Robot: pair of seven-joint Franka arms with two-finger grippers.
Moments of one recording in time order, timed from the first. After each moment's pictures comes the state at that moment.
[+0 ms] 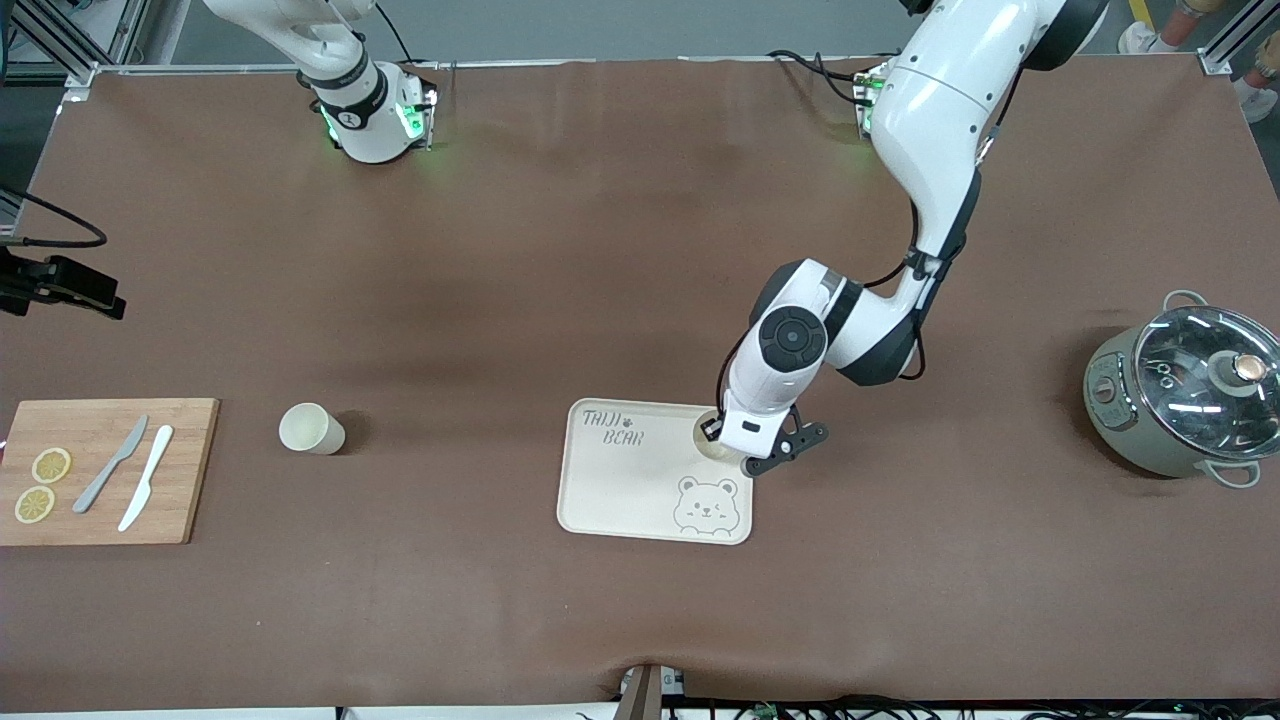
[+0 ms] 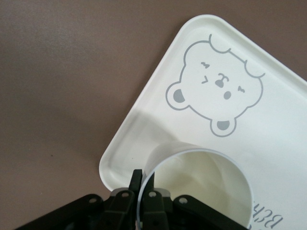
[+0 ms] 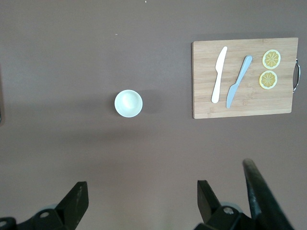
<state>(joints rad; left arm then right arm) -0.46 0.75 -0.11 -1.49 0.04 2.32 -1.05 0.00 0.20 -0.06 -1.30 -0.05 1.43 -0.02</state>
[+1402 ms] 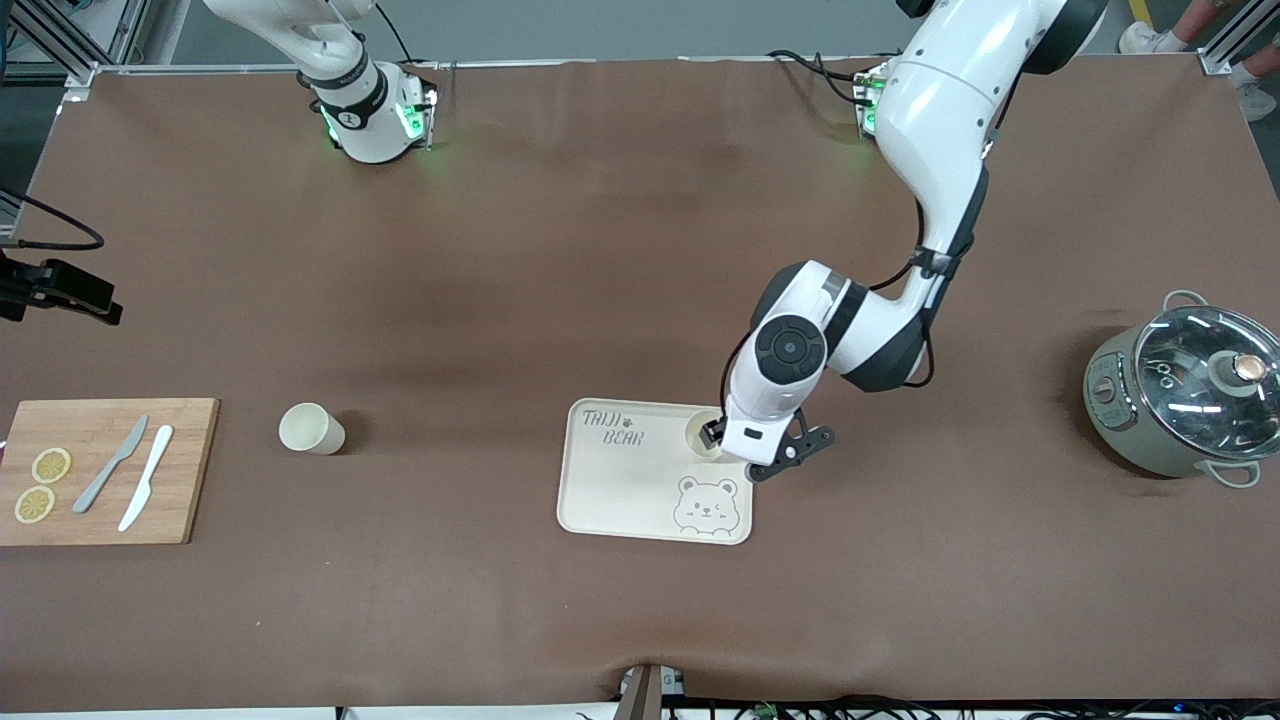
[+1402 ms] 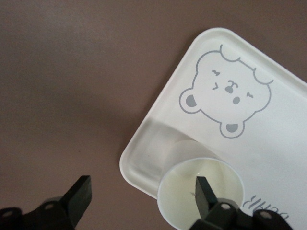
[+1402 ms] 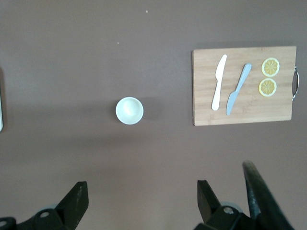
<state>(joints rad) -0.45 0.74 -0.11 -1.37 0.06 2.10 -1.05 0.00 0.20 -0.06 -1.30 -0.04 1.47 -0.03</state>
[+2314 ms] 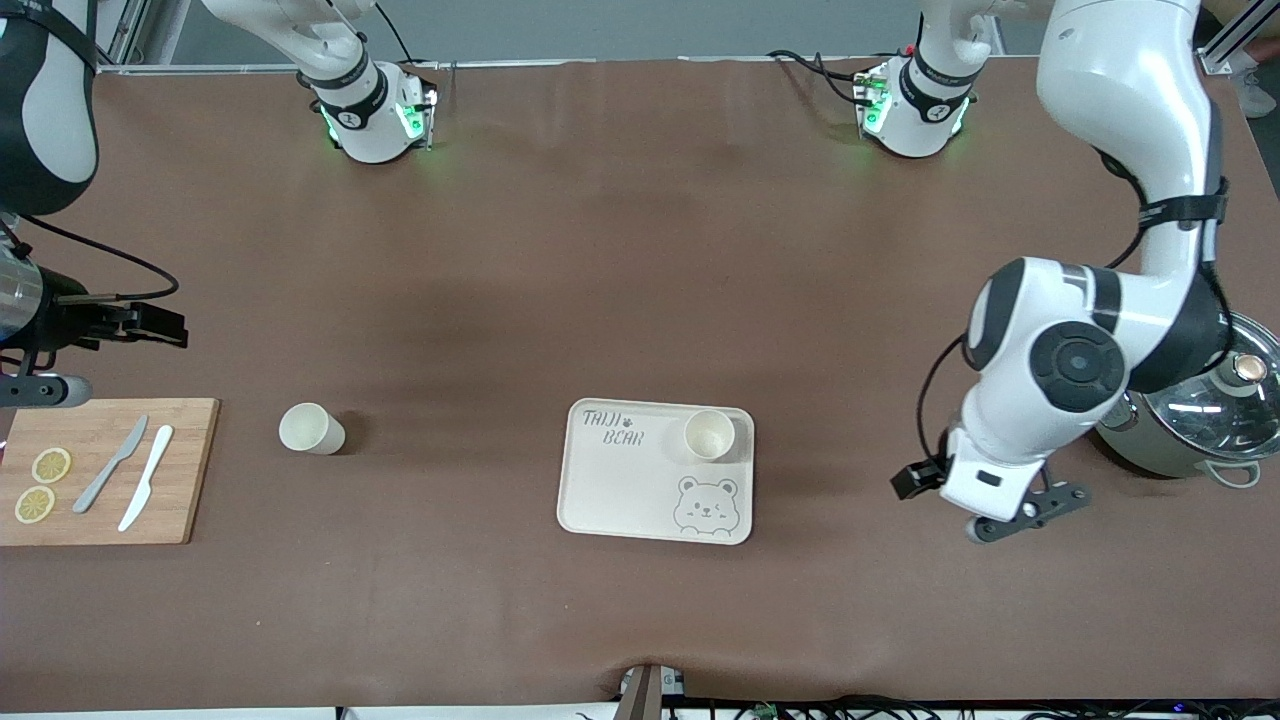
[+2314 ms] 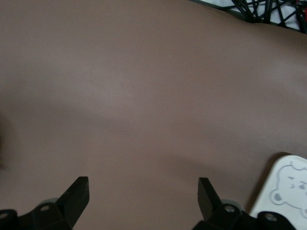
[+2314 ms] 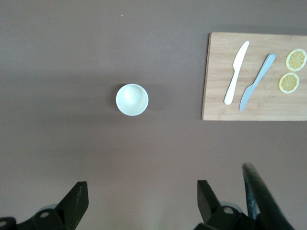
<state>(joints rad) -0.17 0.58 -0.06 -1.33 0.17 1.98 -0.58 0.05 0.28 -0.07 -1.35 -0.07 1.49 -0.07</state>
